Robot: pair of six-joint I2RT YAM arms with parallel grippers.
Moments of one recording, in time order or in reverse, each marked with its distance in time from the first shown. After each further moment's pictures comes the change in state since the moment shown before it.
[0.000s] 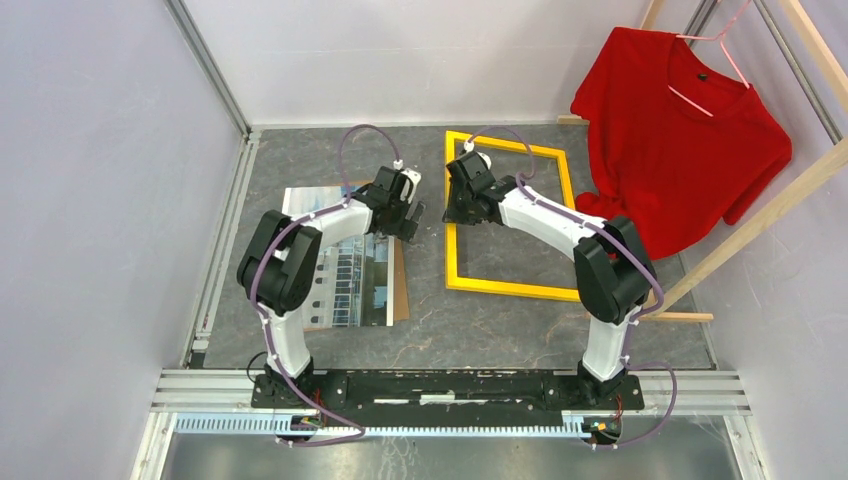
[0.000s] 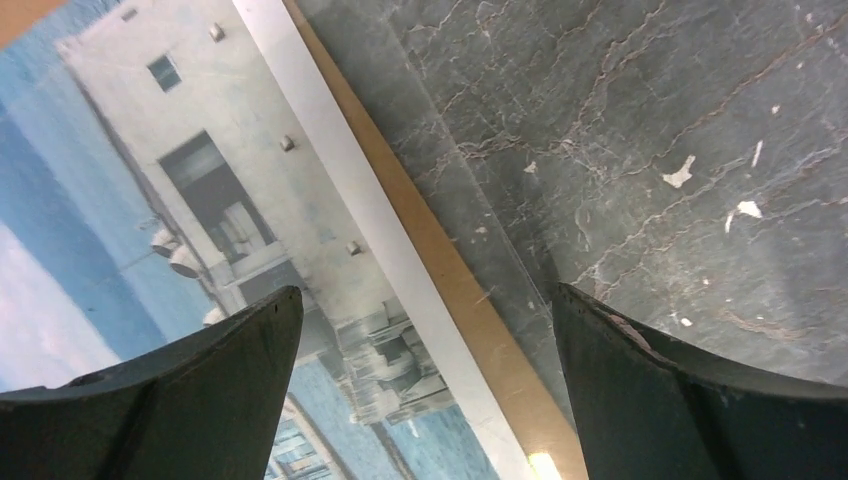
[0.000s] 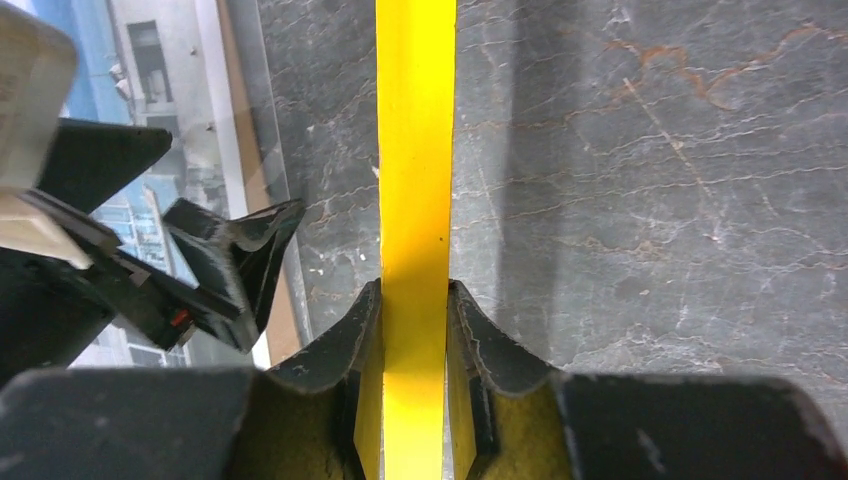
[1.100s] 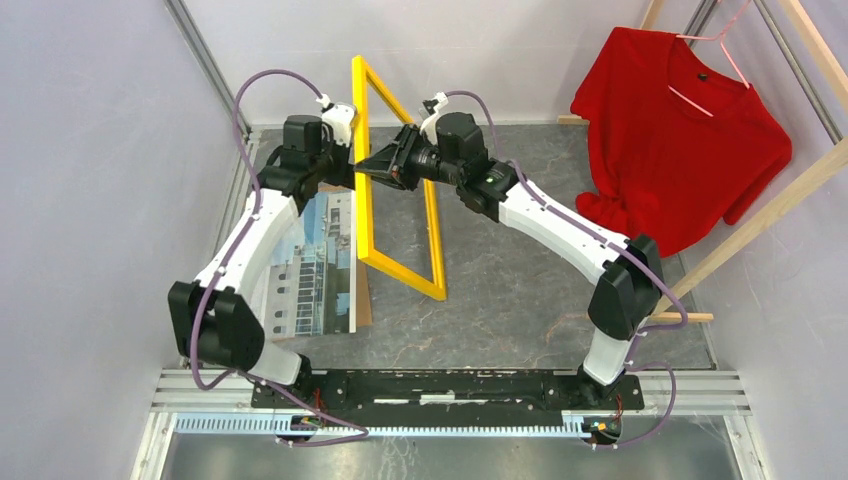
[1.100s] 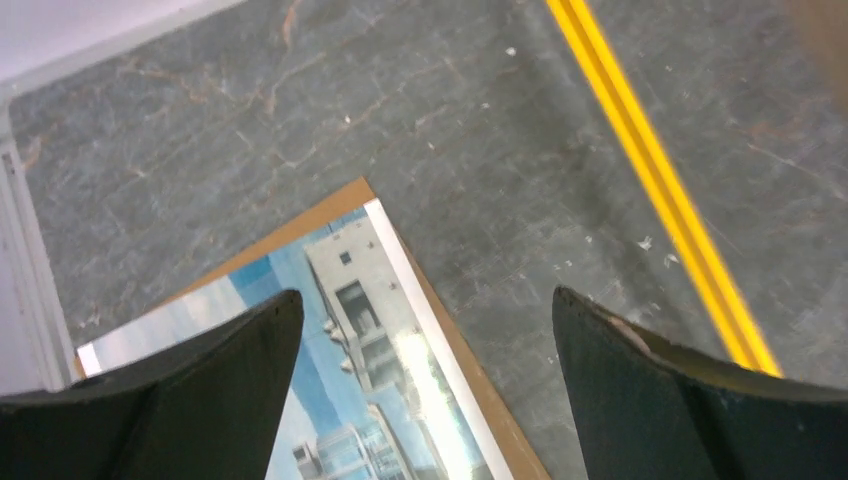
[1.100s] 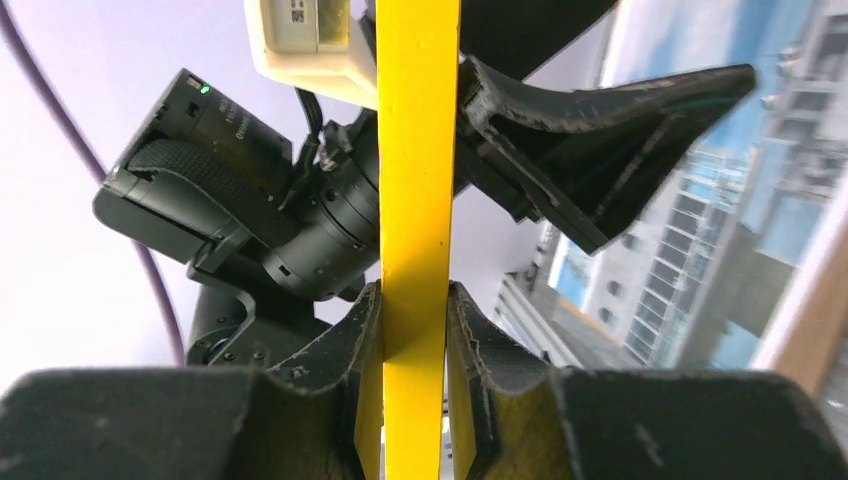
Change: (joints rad) left arm 0.257 -0.409 0.121 -0.156 0.180 0.150; right arm 0.122 -0.088 0.225 0.369 -0.463 0.525
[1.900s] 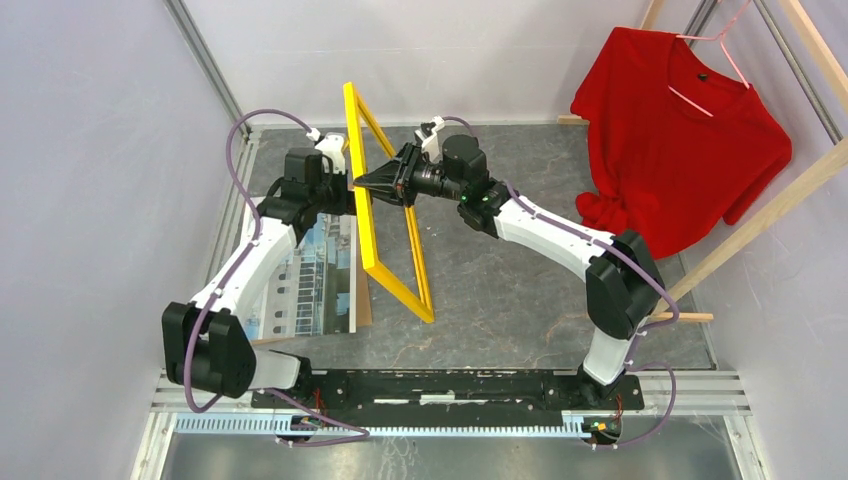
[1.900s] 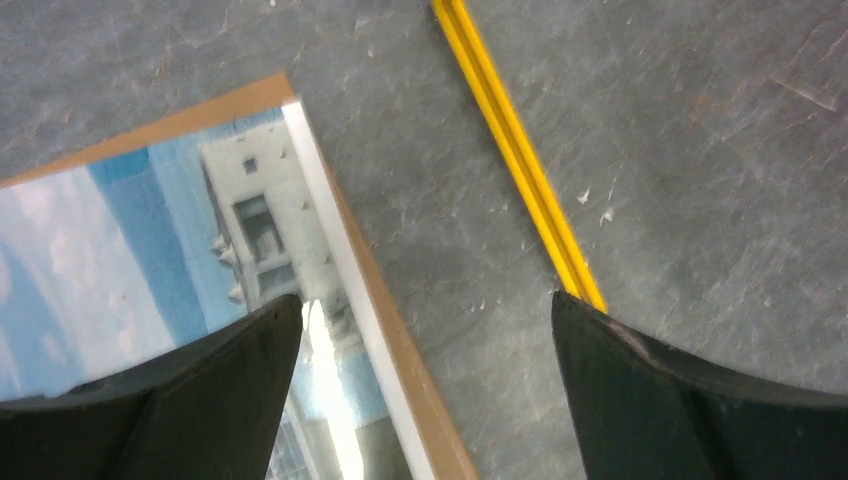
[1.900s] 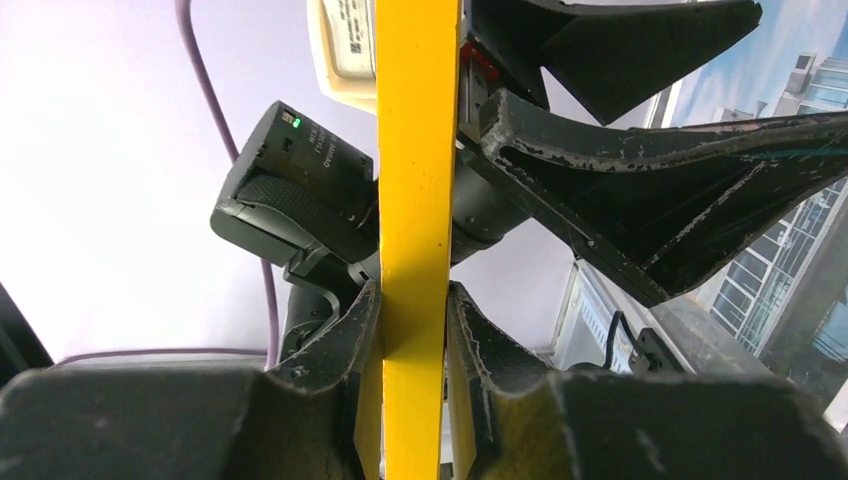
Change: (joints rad) left arm -0.004 -0.144 -0.238 0.051 0.060 -0.244; right arm -0.003 0.001 -0.217 0.375 -0.161 0.240
